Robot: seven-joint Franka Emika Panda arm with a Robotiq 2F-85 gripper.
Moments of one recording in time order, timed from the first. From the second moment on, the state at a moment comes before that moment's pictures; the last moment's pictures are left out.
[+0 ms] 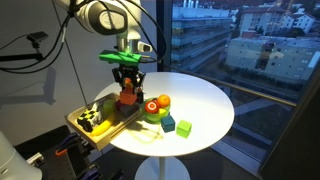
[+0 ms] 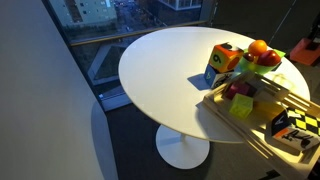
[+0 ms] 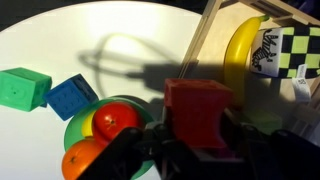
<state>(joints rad) -0.02 -0.17 -0.07 -2.41 0.01 2.13 -0.65</state>
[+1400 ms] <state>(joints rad) 0.03 -0.17 -0.03 -2.49 0.01 2.22 -0.64</state>
